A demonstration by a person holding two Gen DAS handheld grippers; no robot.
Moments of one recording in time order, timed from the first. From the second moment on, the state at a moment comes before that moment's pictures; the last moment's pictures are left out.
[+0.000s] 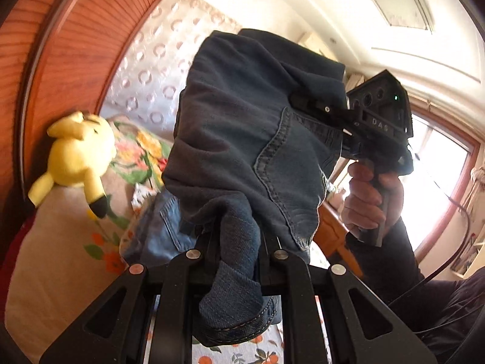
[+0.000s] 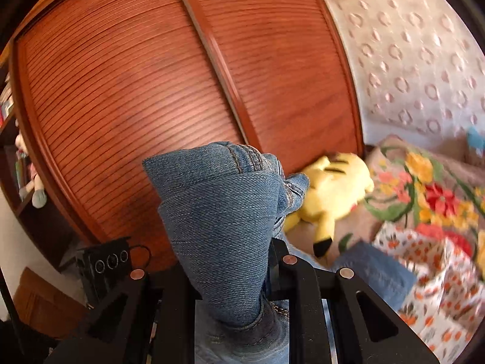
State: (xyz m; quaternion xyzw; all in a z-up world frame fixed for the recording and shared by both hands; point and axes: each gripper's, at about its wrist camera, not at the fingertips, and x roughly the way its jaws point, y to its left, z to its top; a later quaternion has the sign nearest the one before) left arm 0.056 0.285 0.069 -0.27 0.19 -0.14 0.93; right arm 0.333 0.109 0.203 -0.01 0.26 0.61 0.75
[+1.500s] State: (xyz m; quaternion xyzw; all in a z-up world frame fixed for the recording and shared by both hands) left arm 0.152 0.245 0.027 -0.12 0.31 -0.01 0.94; right arm 0.494 0.072 0.043 -0.06 0.43 0.42 0.79
